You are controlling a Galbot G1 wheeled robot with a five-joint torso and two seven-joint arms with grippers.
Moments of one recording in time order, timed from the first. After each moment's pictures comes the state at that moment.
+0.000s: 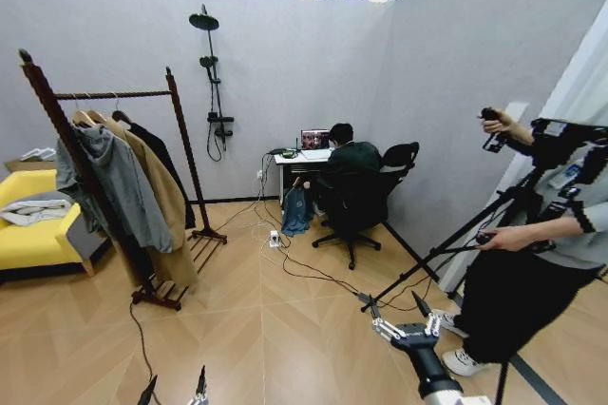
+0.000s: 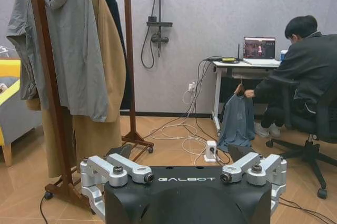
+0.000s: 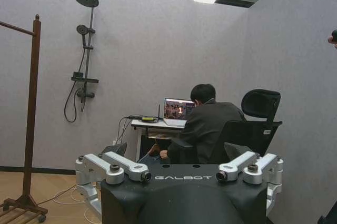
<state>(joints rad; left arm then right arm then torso) 2.05 -1.57 -0.58 -2.33 -0.08 -0.09 -0.03 -1.82 1.29 0.59 2.39 0.14 0.06 0.19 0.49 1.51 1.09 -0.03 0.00</state>
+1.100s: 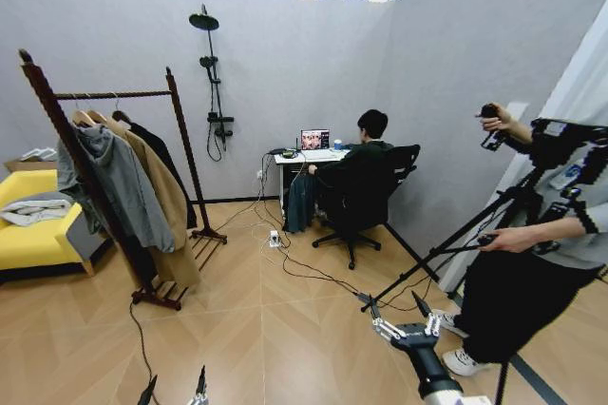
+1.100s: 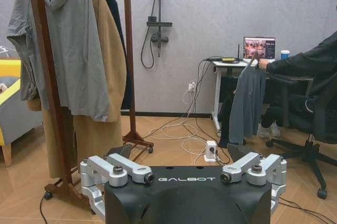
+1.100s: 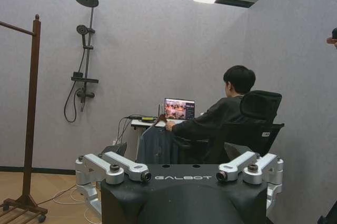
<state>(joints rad) 2.05 -1.57 -0.58 -2.33 -0.08 -0.09 -0.03 -1.82 1.29 0.59 2.39 0.14 0.06 0.19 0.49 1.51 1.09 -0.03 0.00</state>
